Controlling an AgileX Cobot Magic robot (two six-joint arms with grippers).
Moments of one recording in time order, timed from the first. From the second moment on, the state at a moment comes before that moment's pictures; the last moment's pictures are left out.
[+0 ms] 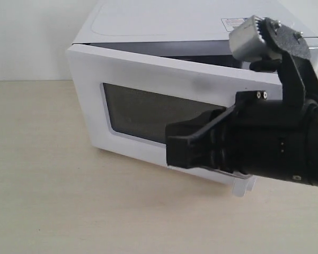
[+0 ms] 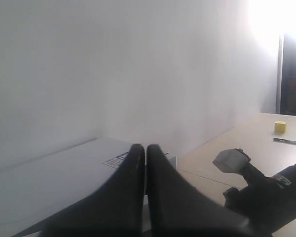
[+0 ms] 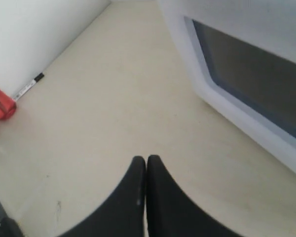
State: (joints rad) left arm -0.45 0.46 -0.72 -1.05 0.31 1.03; right arm 0.78 1.05 -0.61 0.75 0.06 -0.28
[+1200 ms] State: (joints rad) left arm -0.45 0.46 -0.72 -1.05 0.31 1.03; right arm 1.03 1.20 -0.41 1.06 -0.93 -0.35
